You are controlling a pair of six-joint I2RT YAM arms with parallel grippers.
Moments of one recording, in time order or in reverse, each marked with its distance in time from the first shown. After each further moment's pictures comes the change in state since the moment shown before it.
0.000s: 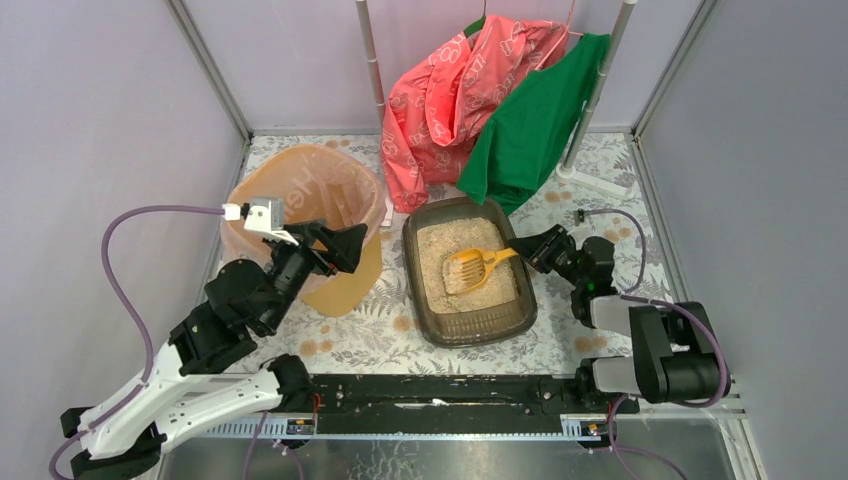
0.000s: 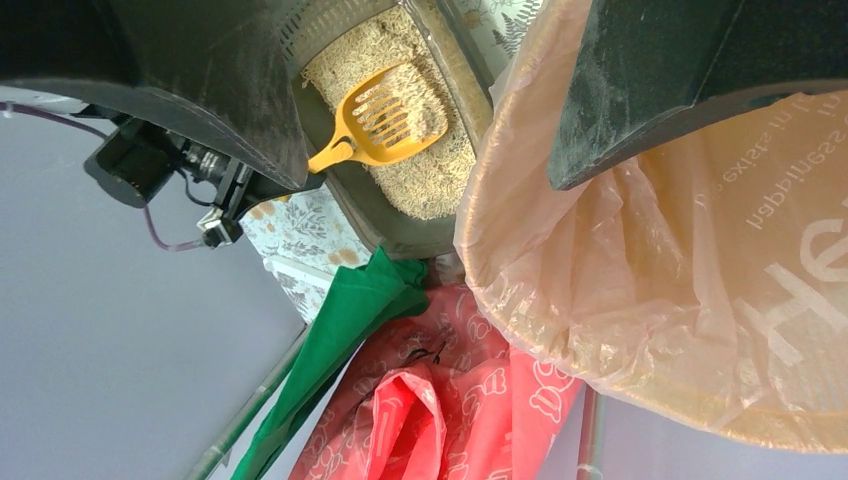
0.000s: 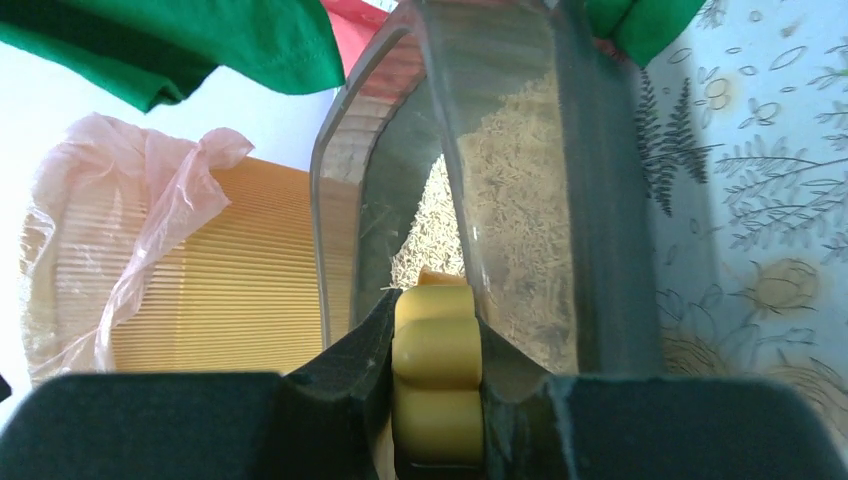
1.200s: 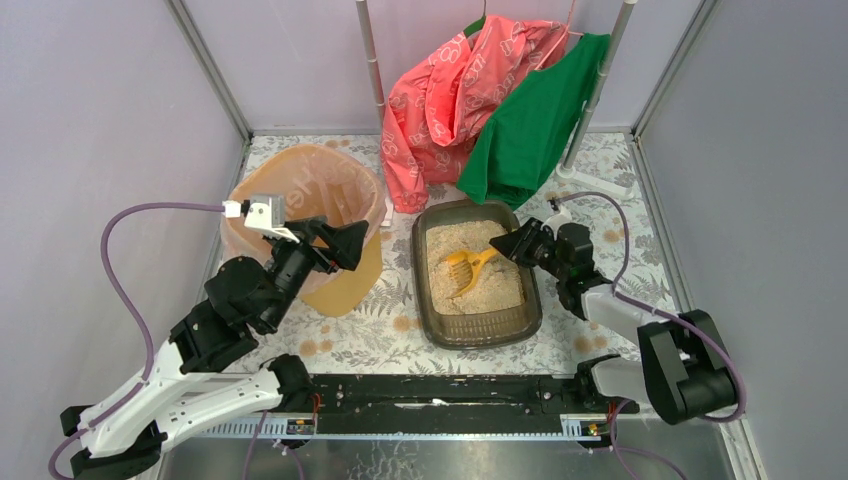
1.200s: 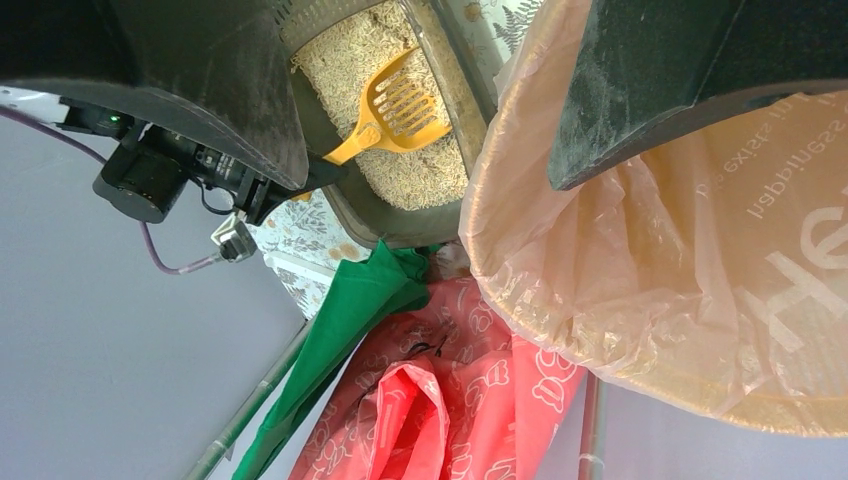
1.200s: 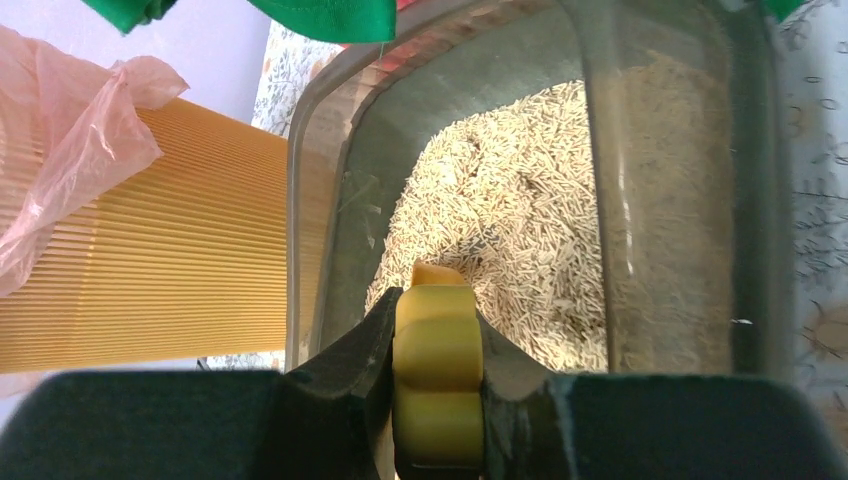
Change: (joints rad) left arm 0.000 0.025 0.013 0.013 -0.001 0.012; right arm 0.163 -0.126 0.127 -0.356 0.171 -0.218
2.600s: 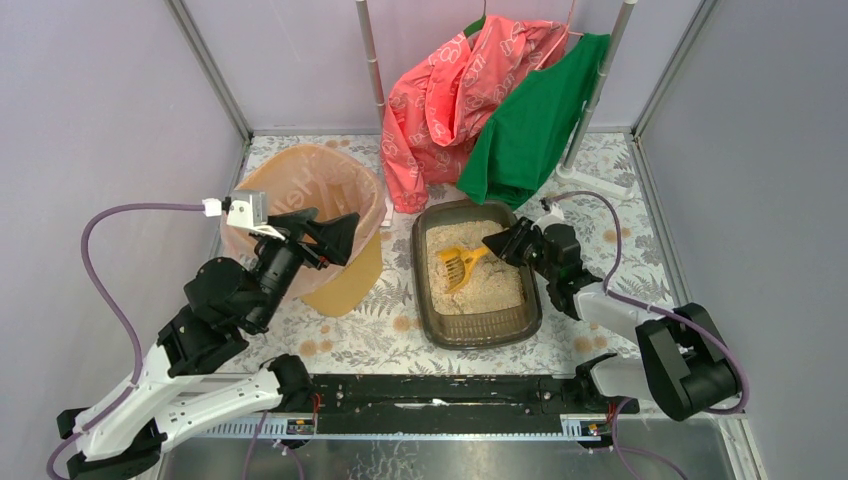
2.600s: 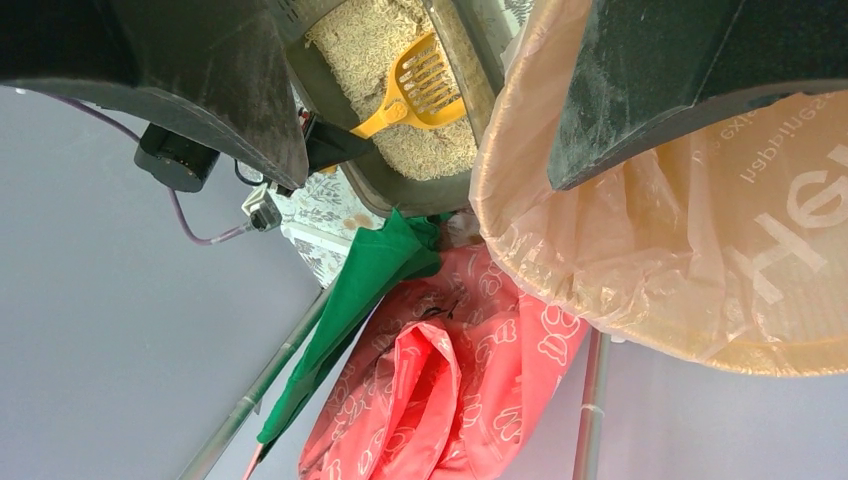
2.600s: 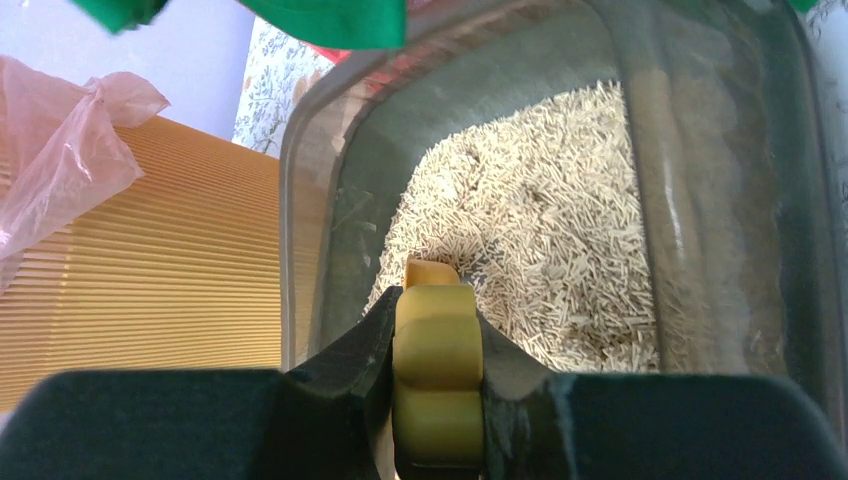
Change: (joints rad) left arm 0.000 -0.005 0.059 0.016 -0.003 0.034; right arm 0.135 0.035 0.055 -0.016 0.175 -0.010
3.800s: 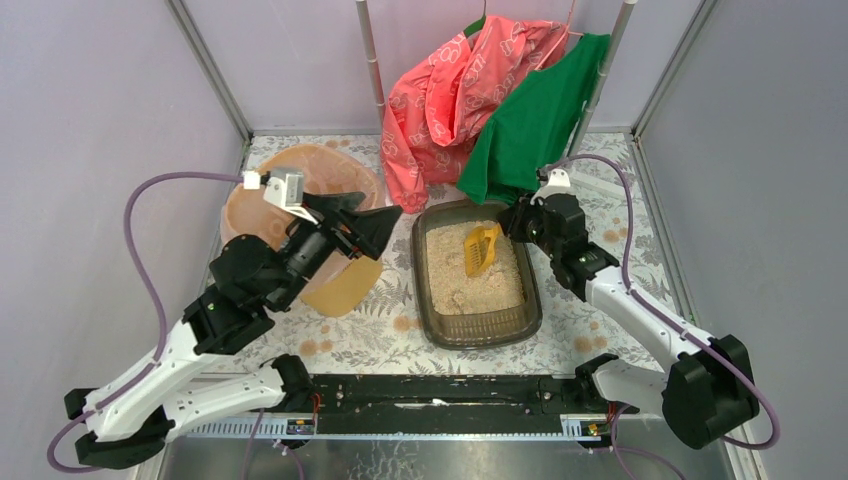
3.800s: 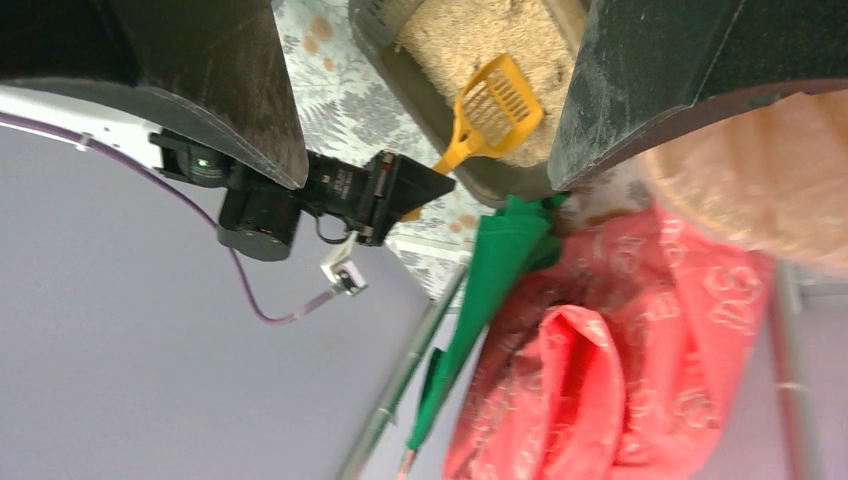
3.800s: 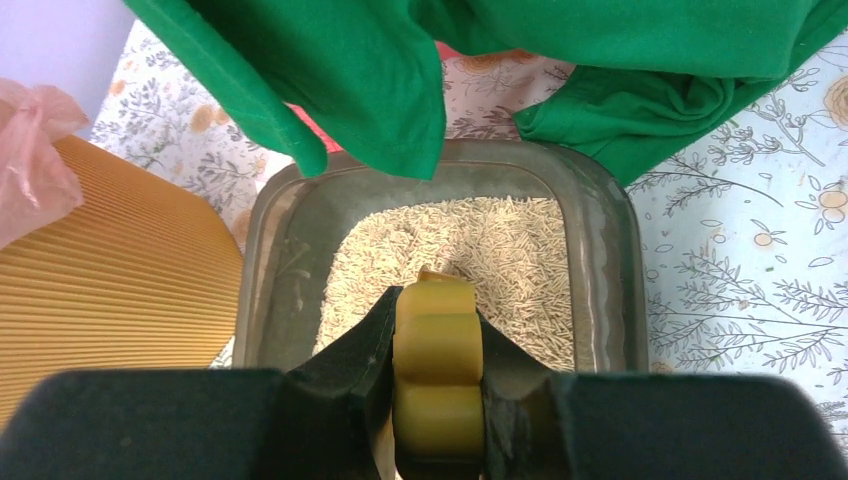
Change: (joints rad) left arm 0.000 0.181 0.074 0.167 0.256 -0.054; right arm 0.034 -0.130 0.290 -0.461 0.212 -0.312
